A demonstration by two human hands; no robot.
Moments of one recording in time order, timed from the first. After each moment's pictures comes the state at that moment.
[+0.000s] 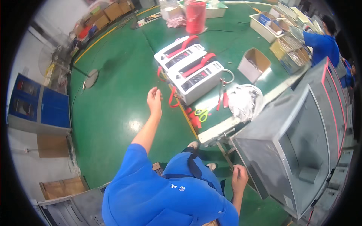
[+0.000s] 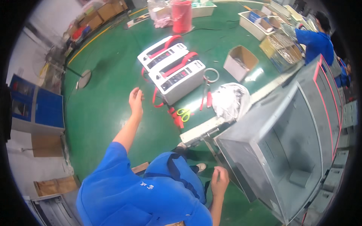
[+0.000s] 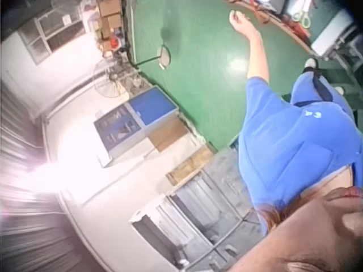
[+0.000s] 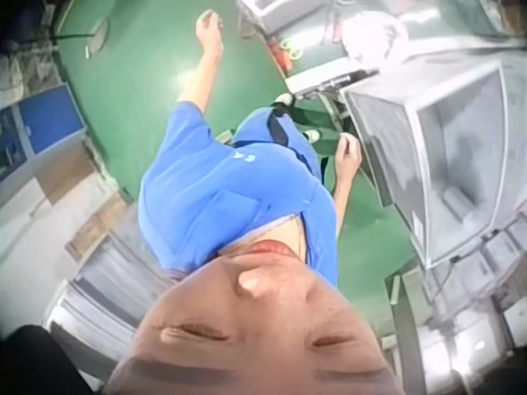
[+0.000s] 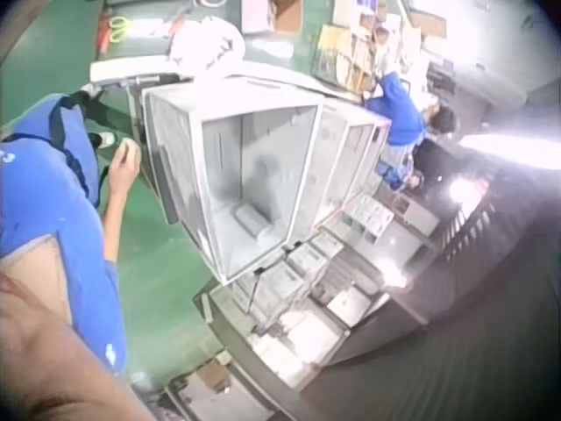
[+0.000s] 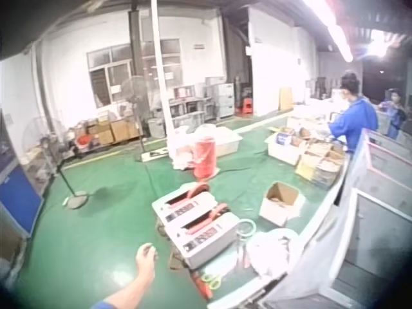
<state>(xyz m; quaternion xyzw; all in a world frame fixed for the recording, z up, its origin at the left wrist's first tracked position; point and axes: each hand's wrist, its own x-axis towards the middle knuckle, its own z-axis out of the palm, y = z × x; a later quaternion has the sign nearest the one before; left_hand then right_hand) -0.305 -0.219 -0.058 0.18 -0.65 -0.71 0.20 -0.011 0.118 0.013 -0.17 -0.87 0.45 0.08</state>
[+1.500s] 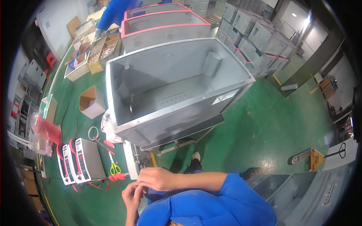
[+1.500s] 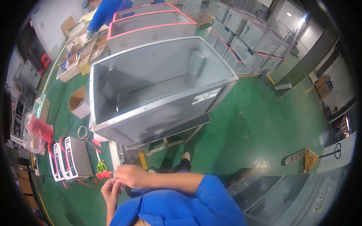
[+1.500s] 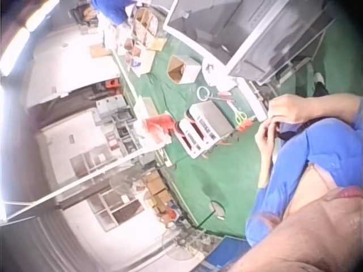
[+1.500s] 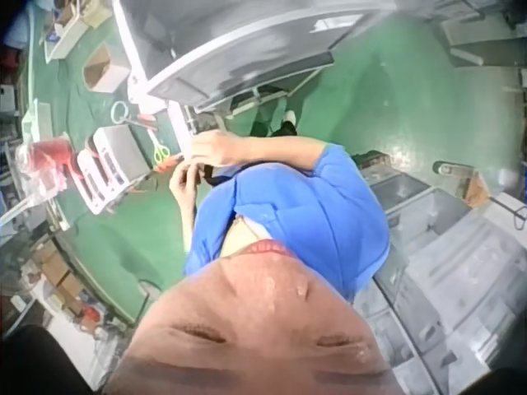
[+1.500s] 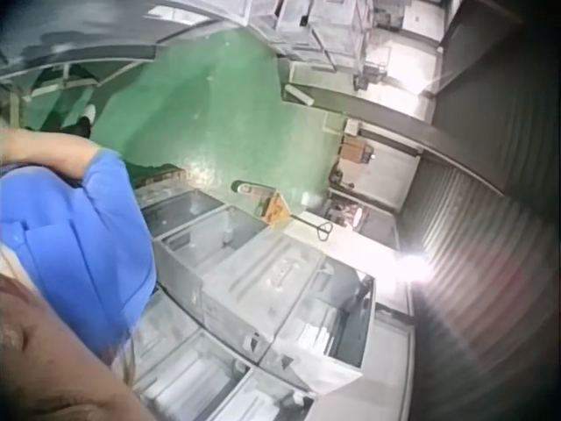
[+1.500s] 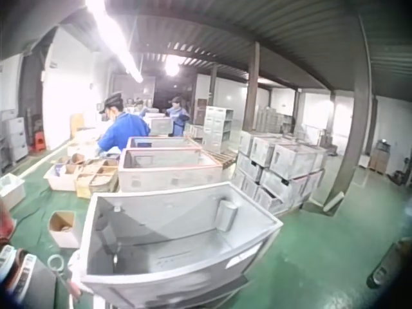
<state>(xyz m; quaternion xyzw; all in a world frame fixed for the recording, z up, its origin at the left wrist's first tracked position) -0.131 -0.086 0.075 -0.32 -0.68 -0.57 -0.33 -0.028 0.068 0.086 0.03 -0.83 0.48 0.29</state>
